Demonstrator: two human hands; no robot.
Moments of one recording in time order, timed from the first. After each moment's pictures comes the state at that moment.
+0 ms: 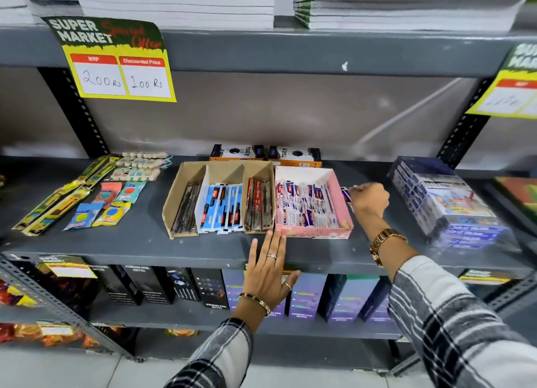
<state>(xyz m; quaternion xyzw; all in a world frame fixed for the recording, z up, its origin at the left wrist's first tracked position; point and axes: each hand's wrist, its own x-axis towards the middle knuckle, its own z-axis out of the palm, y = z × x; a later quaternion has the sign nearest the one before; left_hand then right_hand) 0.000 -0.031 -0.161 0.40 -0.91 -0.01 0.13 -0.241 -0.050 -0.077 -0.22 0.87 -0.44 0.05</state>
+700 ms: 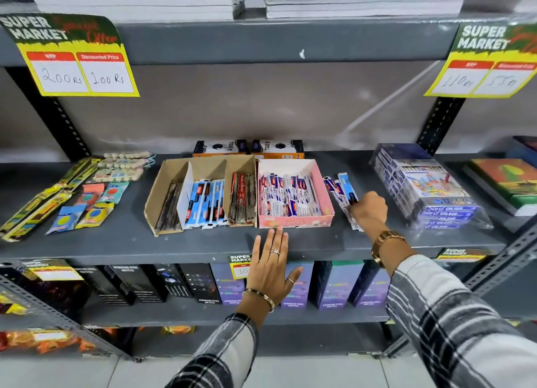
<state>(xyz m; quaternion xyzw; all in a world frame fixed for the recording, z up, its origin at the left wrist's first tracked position) -0.025 -0.005 -0.161 0.38 -0.92 -0.01 0.07 -0.267 -0.005 -0.105 -0.24 0.92 -0.30 0.09</state>
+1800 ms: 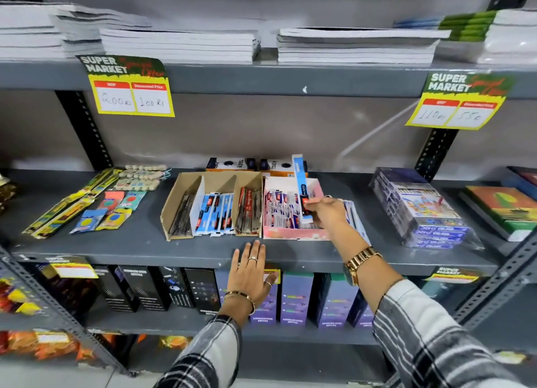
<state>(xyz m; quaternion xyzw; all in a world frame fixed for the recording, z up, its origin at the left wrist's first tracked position) 0.009 -0.027 -0.168 0.45 -0.89 0.01 0.03 -0.183 -0.022 -0.058 -0.20 0.69 -0.60 0.35</state>
